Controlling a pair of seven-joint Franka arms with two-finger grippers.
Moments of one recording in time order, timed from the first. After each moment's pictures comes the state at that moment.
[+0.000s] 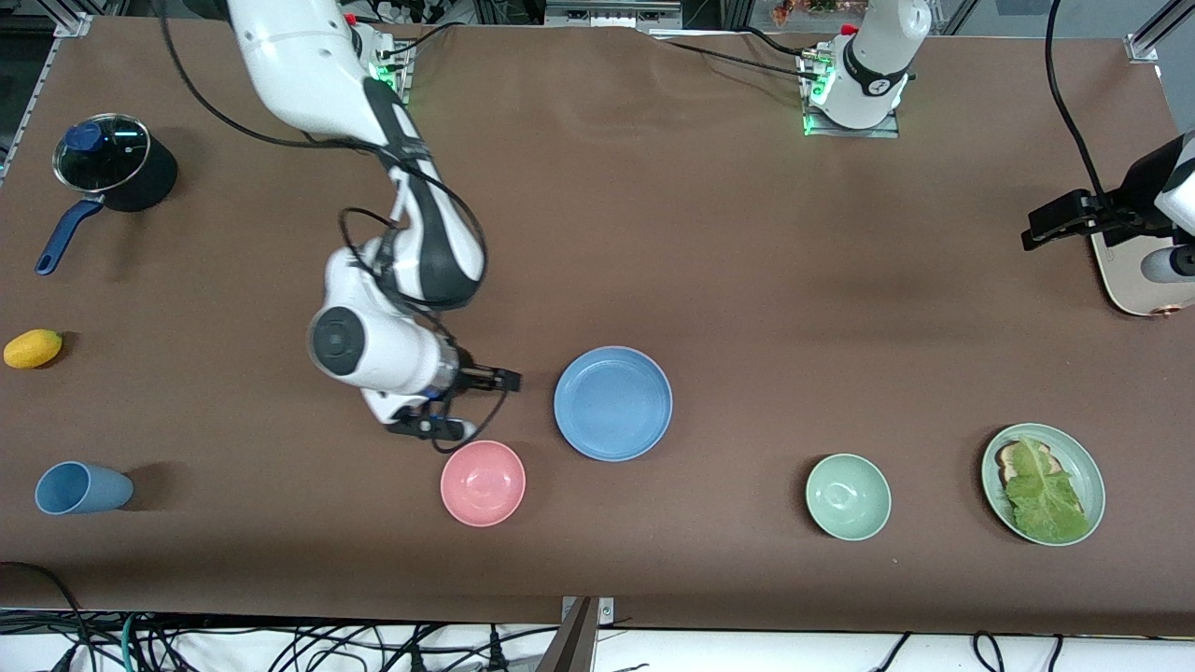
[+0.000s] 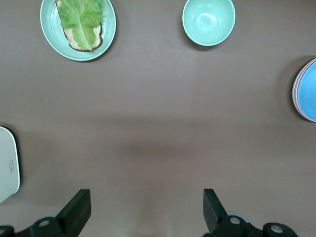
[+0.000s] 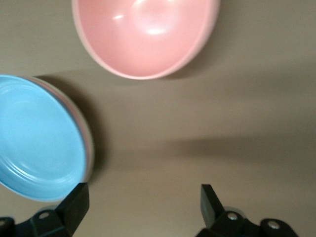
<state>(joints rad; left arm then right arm) 0.02 0.10 0.00 -1.46 -0.03 1.45 -0.06 0.63 0.73 -0.35 -1.35 0.50 1.95 0.27</state>
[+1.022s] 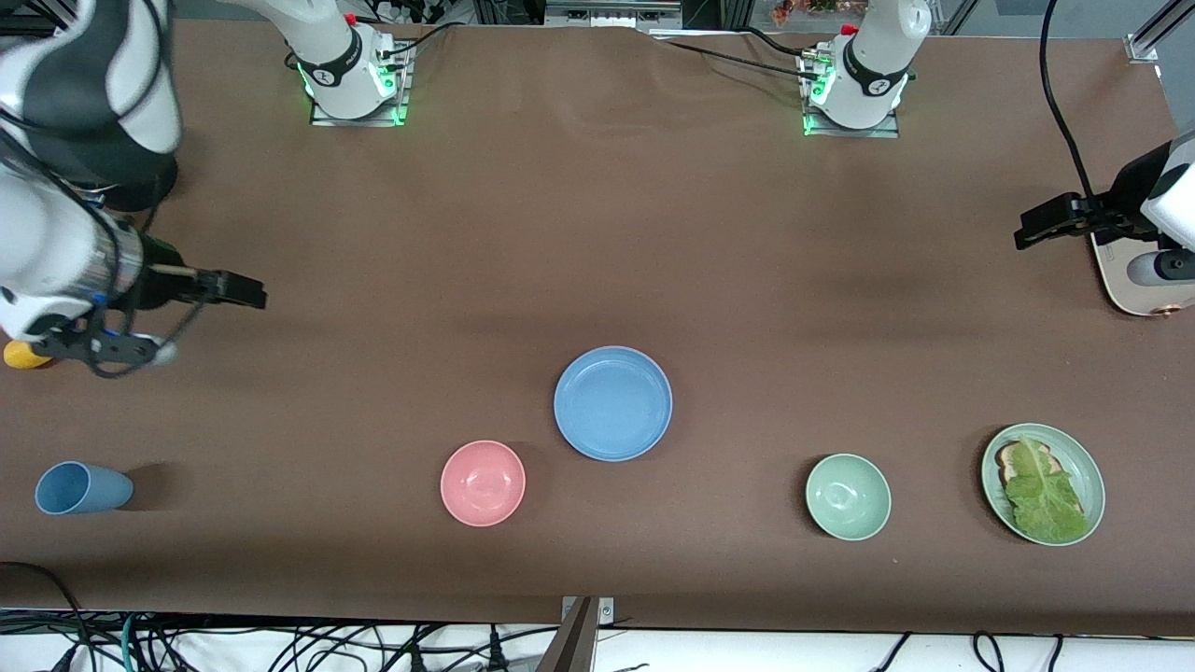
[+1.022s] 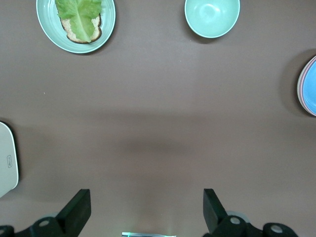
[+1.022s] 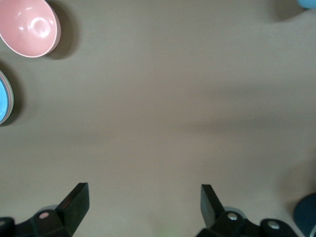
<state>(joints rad) 0.02 0.10 0.00 -1.49 -0.03 1.45 -0.06 0.47 0.32 -0.49 -1.33 0.17 1.46 0.07</state>
